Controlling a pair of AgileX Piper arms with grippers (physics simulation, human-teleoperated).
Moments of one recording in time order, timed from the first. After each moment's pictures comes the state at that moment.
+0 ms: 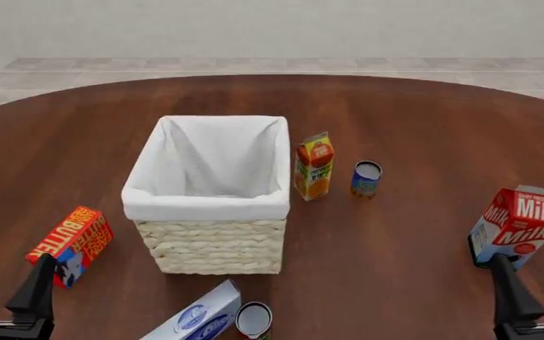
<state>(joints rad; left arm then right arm) 0.00 0.06 0.00 -0.05 0.00 0.03 0.01 -0.04 0.02 -0.02</state>
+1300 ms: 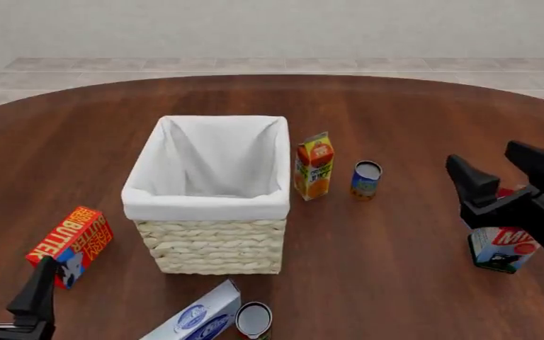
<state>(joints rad) 0.00 0.04 0.00 -0.03 0.00 0.18 0.70 -0.54 0.03 -0.13</state>
